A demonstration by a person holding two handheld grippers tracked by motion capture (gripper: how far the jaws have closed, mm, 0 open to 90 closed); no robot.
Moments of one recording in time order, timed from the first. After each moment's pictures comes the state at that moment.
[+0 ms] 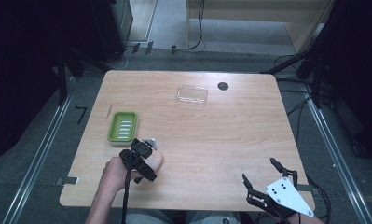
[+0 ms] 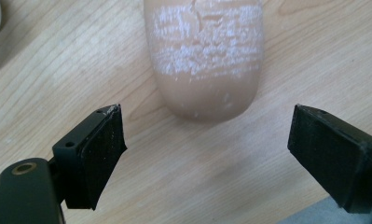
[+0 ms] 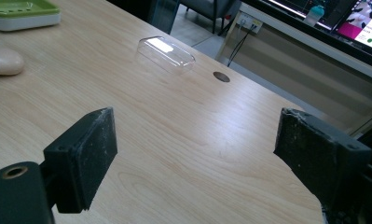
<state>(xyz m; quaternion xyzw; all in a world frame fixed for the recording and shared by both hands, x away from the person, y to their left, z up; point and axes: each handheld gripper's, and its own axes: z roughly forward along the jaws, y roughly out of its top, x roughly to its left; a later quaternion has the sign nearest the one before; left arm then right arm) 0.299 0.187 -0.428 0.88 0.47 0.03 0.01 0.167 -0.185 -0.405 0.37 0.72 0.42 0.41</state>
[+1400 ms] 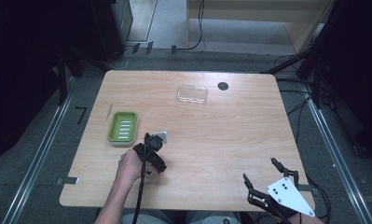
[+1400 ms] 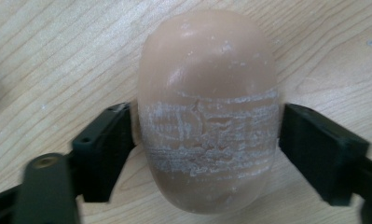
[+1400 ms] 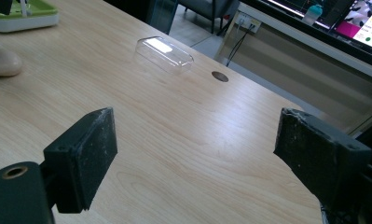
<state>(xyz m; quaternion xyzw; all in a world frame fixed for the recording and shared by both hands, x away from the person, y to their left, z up) 0.332 0.164 -0.454 0.87 0.49 0.03 -0.02 0.167 -0.186 -0.405 0.37 0.72 0.42 0.41</state>
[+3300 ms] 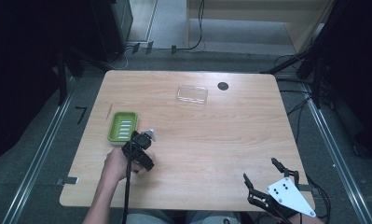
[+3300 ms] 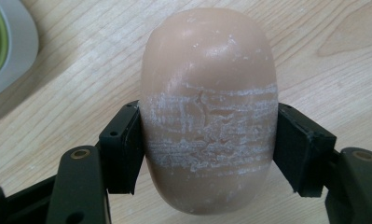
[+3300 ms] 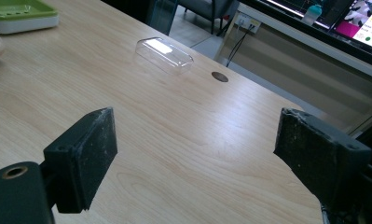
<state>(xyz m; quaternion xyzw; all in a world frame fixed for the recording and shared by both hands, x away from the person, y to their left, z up) 0.326 0.198 -0.432 0.87 0.48 0.03 0.01 0.167 -0.187 -0.405 0.37 0.72 0.42 0.41</state>
